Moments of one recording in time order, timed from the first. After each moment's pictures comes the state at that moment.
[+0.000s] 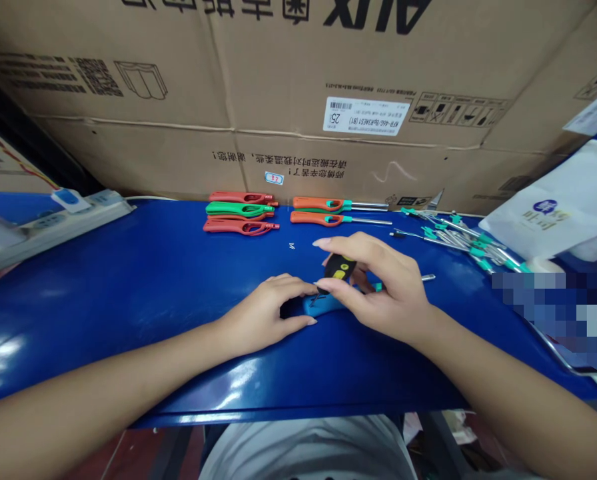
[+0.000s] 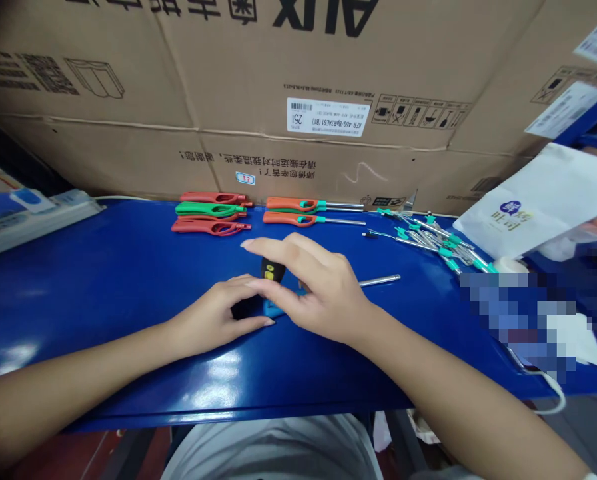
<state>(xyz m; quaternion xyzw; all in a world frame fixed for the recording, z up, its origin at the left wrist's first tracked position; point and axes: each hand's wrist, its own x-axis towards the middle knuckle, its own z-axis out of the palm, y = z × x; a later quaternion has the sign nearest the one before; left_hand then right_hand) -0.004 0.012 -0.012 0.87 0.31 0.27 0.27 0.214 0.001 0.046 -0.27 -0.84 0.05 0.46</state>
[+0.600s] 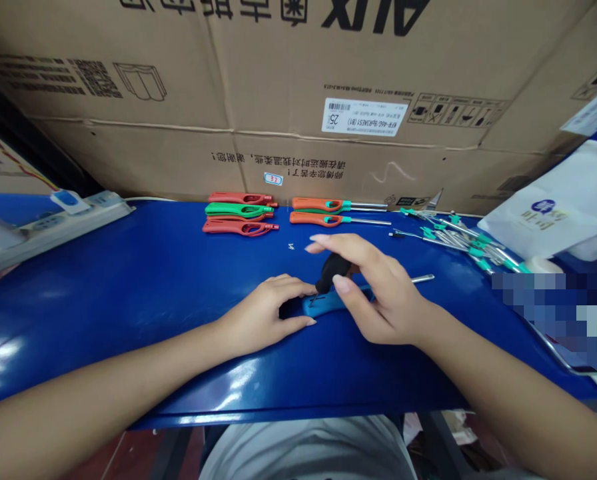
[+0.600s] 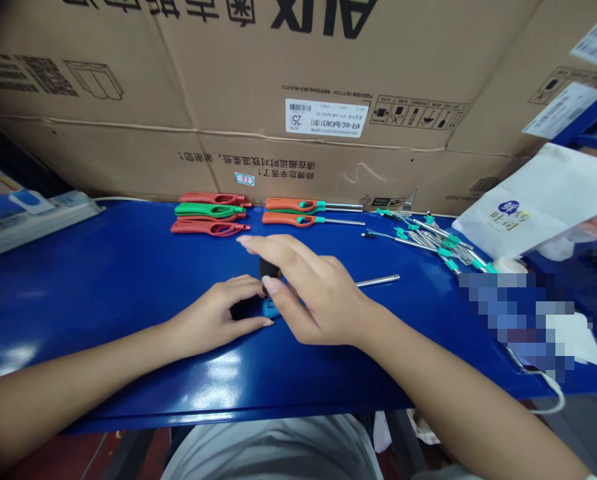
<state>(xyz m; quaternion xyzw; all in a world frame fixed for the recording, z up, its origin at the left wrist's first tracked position) -0.004 0.013 -0.013 0.87 0.31 0.27 0.28 0.217 0.002 0.045 -0.23 -0.88 0.09 0.41</state>
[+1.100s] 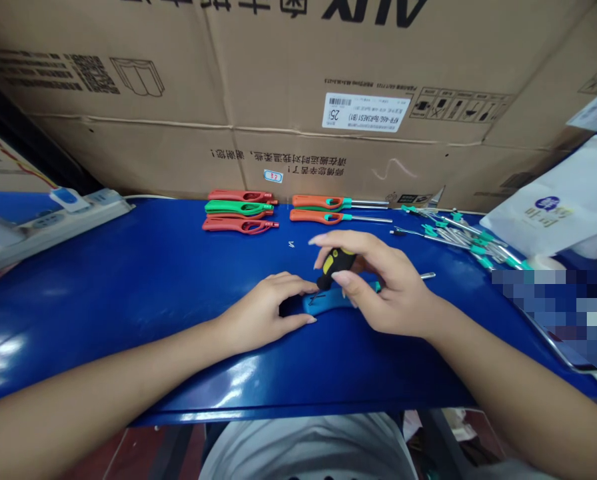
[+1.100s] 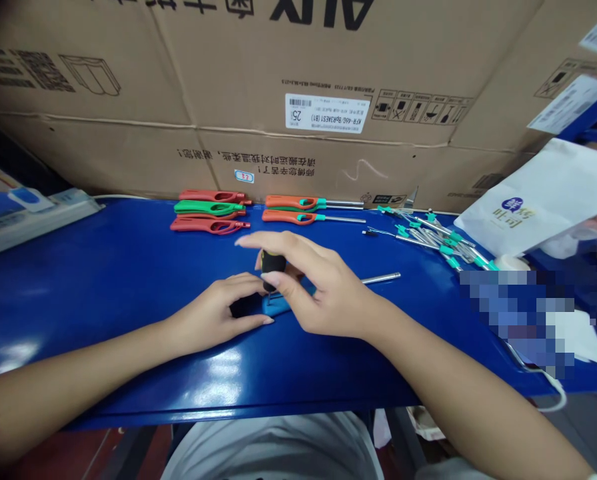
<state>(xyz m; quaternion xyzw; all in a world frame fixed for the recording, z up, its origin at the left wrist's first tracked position) -0.005 0.013 -0.014 0.87 0.30 0.27 0.27 0.222 0.005 0.047 -0.27 -0.86 0.13 0.41</state>
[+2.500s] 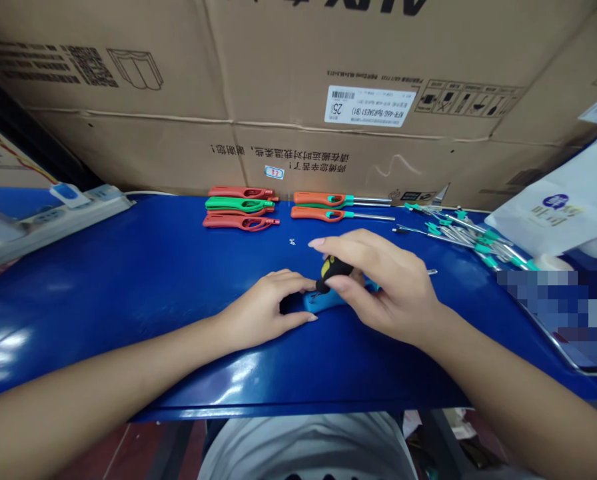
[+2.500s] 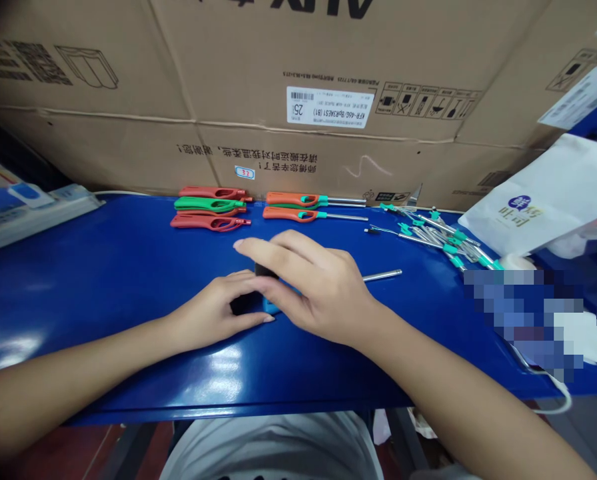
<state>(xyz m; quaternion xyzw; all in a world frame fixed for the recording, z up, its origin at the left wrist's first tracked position) -0.003 0.013 -0.012 0.87 0.31 0.27 0.28 0.217 -0.003 0.055 -0.27 -0.87 0.06 0.40</state>
